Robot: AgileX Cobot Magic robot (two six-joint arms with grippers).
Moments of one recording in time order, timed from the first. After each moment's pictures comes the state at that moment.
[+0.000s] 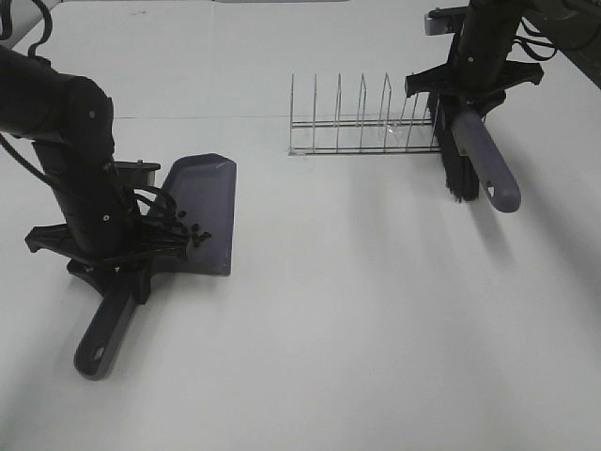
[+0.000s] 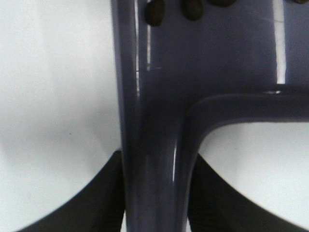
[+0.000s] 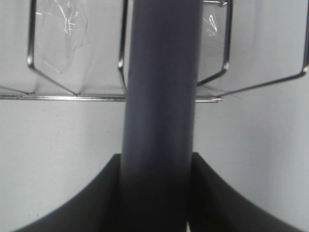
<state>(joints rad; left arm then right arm) -0.39 2.12 -1.24 -0.10 0.85 -0.23 0.12 2.51 -2.27 -0.20 1.13 0.17</state>
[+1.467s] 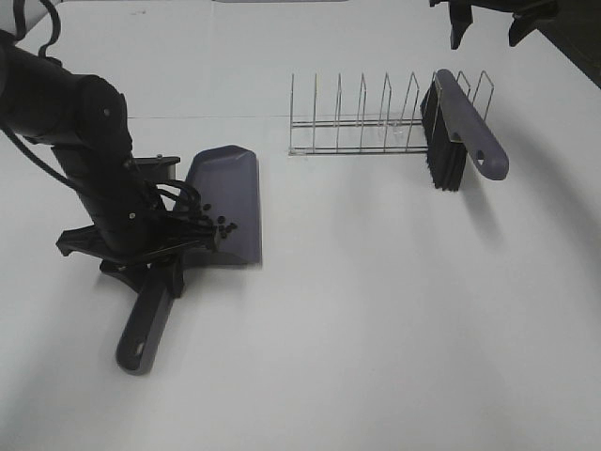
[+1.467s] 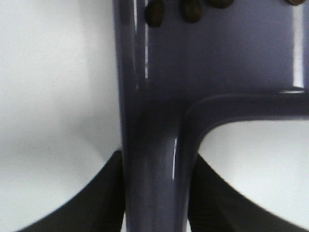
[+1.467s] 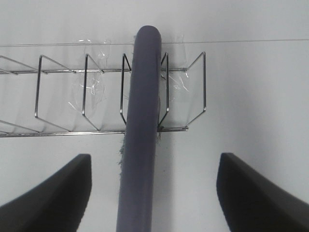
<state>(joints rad) -0.44 2.11 -1.25 -0.21 0.78 -0.21 0.11 2.37 -2.40 -0.18 1.22 0.17</state>
